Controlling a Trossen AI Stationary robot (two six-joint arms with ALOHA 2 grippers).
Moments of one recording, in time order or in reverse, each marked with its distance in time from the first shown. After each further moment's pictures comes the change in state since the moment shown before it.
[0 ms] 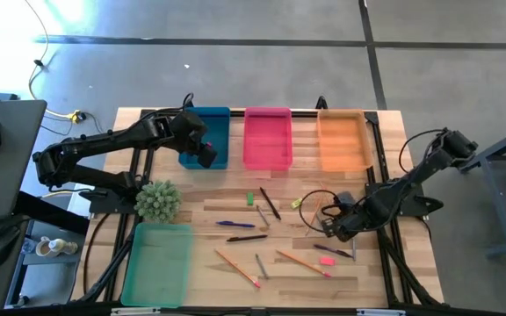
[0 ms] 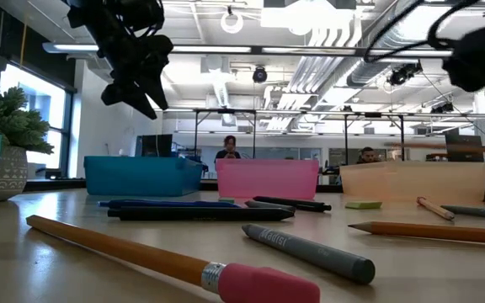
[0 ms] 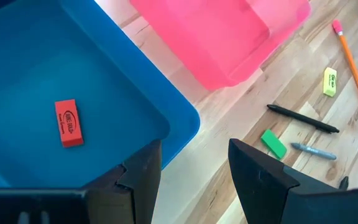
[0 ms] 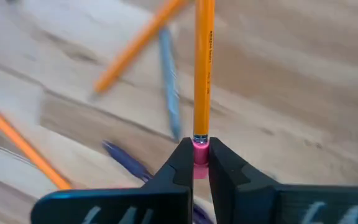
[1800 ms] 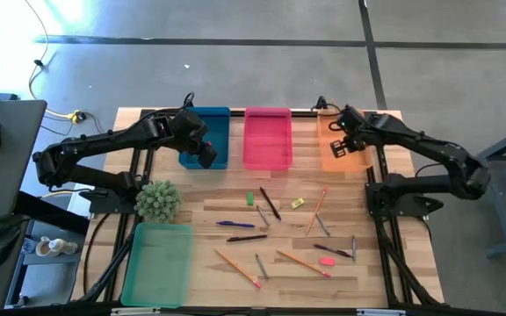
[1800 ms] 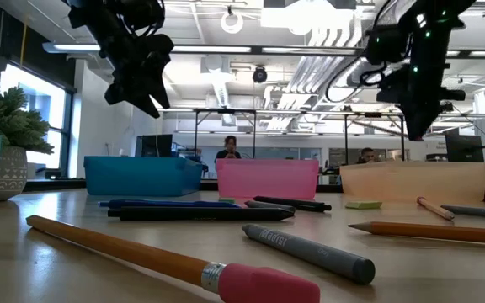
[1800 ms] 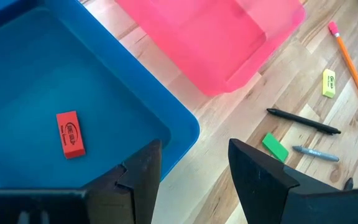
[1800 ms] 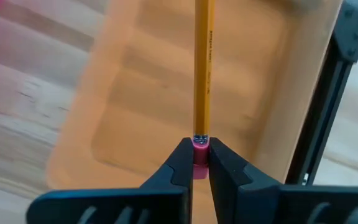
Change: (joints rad) left arm 0.000 0.000 0.000 0.024 -0.008 0.034; right arm -1.305 -0.114 0.111 -0.165 0.118 -1.366
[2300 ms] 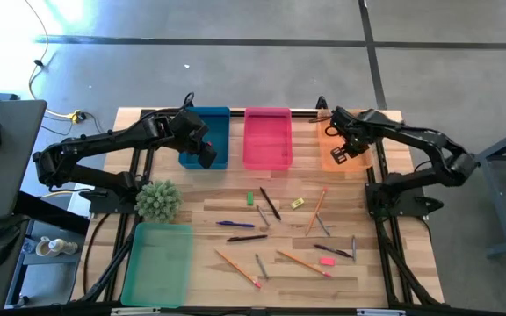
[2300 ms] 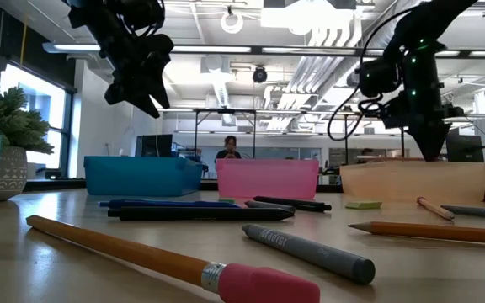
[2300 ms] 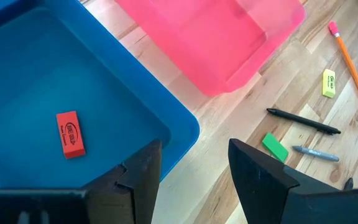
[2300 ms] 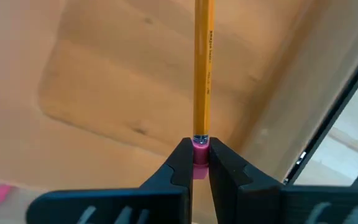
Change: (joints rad) left arm 0.000 0.000 0.000 0.000 0.000 0.000; right arm -0.077 0.198 -0.012 -0.055 -0.058 -0.143
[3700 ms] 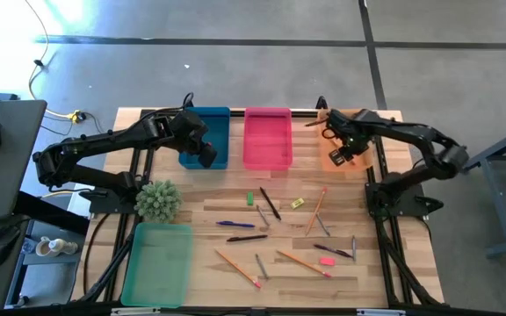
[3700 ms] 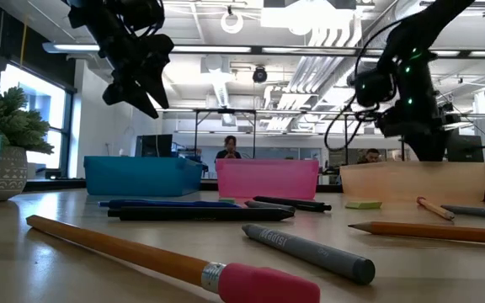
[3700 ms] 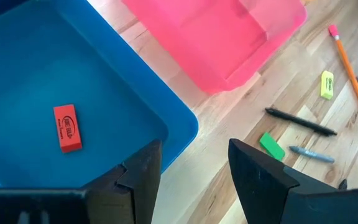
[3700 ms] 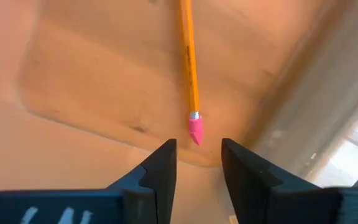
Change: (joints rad) left arm 0.000 0.000 0.000 -0.010 0.010 -0.024; right arm 0.003 0.063 0.000 0.014 -0.015 0.000
